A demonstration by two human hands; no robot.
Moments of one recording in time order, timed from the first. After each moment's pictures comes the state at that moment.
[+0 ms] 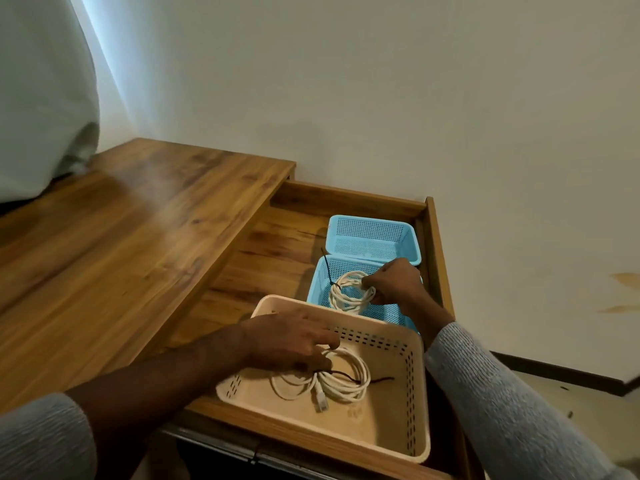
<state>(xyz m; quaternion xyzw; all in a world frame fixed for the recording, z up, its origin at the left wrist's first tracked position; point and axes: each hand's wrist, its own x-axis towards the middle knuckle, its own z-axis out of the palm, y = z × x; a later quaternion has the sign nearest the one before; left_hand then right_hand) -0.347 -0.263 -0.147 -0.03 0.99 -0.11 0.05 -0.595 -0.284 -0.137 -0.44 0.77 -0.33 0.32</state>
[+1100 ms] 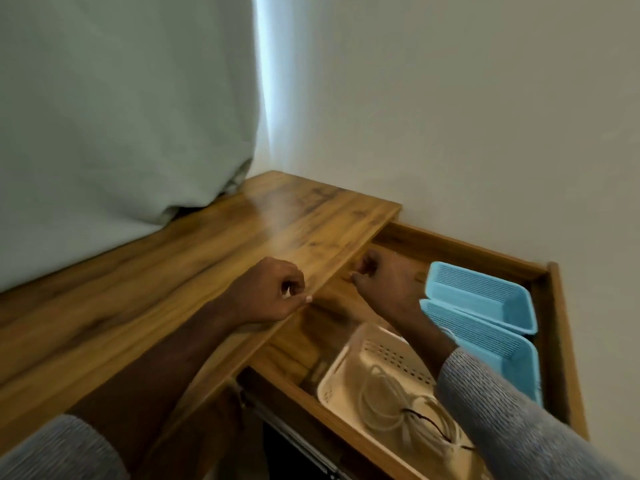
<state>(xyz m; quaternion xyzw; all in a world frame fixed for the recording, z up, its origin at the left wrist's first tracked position) -0.184 -0.240 -0.056 -0.47 0.84 0.04 -0.28 -0.418 -0.284 -0.064 -0.73 0.56 -0.37 0.16</state>
